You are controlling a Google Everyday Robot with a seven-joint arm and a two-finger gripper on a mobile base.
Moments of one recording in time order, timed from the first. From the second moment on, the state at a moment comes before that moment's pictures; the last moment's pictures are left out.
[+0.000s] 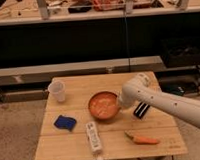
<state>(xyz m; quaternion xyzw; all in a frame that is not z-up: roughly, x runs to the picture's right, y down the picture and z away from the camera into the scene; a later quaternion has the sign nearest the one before) 0.119 0.133 0.849 -0.16 -0.21 -0.52 0.81</state>
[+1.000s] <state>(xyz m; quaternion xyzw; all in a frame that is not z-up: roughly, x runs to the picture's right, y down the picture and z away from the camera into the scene) 0.217 0.114 0.867 -0.16 -0.19 -0.43 0.87</state>
